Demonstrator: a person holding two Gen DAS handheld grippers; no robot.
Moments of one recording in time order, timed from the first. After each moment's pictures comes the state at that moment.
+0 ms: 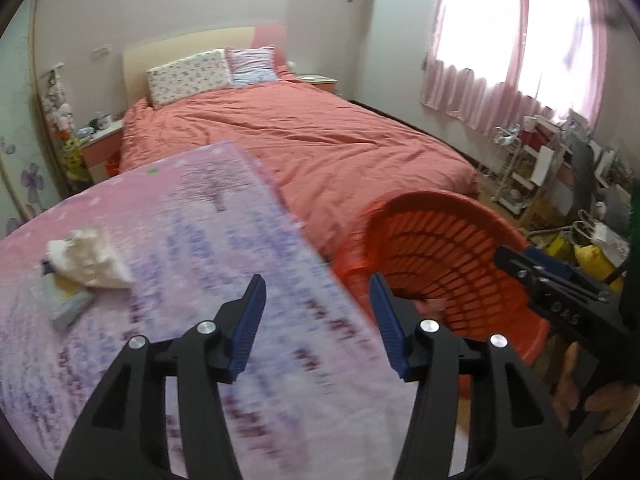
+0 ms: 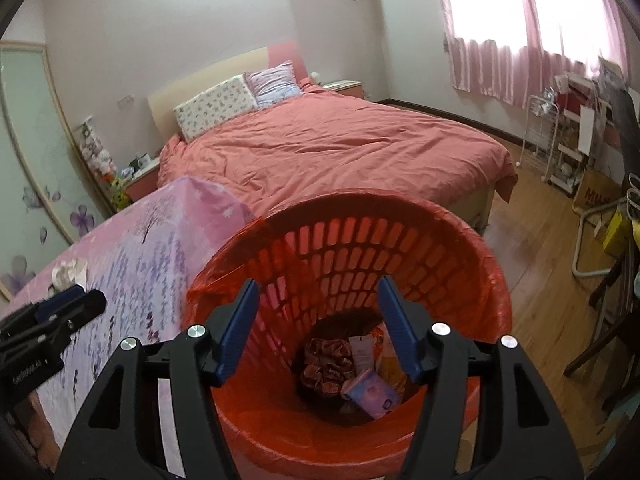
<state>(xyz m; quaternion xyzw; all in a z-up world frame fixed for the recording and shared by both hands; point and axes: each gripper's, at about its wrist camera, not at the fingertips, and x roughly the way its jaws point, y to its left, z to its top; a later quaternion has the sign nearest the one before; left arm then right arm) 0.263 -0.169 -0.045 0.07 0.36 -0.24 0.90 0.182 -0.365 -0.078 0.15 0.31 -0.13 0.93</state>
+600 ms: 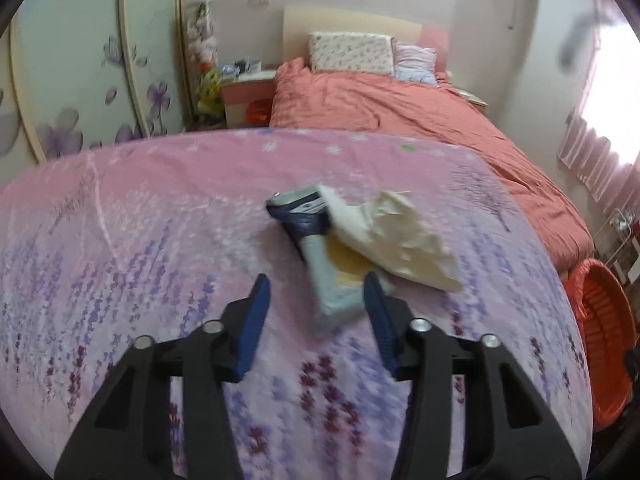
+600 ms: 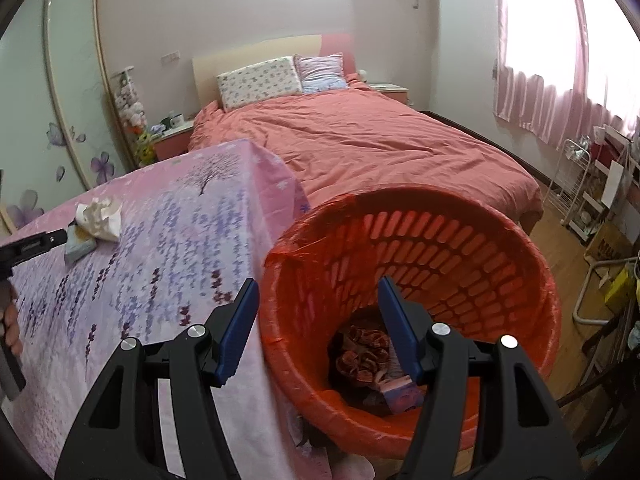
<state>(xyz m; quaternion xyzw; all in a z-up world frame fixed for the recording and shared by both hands) 0.349 0.035 -0.061 -0.03 0.40 -0.01 0.92 0.193 -0.294 -0.075 0.07 0.33 -0.08 0.94</state>
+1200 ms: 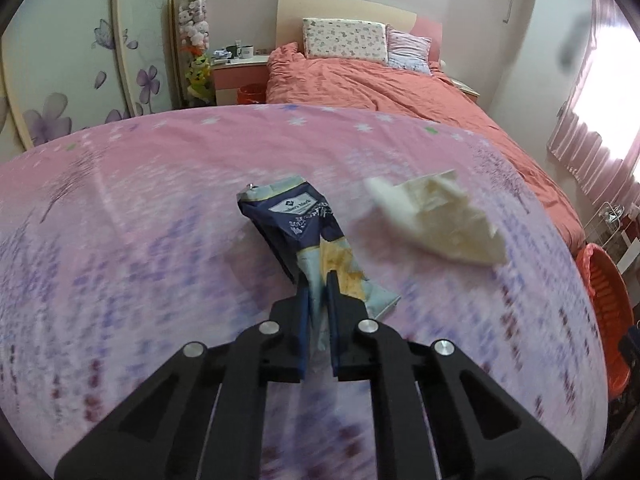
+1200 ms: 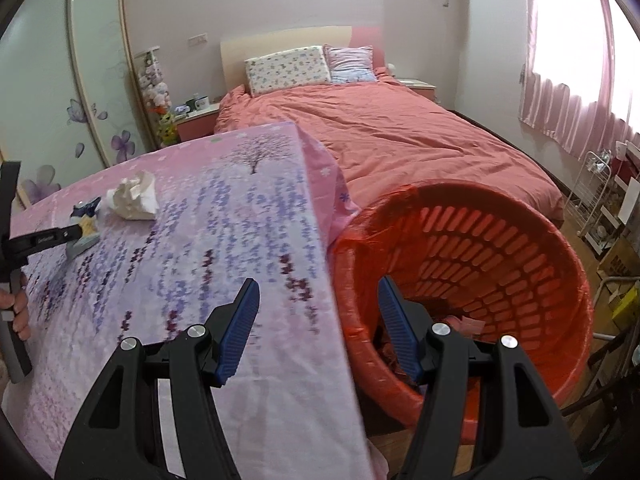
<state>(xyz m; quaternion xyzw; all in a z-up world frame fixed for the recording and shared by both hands) 0.340 0.095 -0.077 -0.03 0.42 -0.04 0.91 0.201 -0.240 -0.078 0.05 0.35 -0.04 0.94</state>
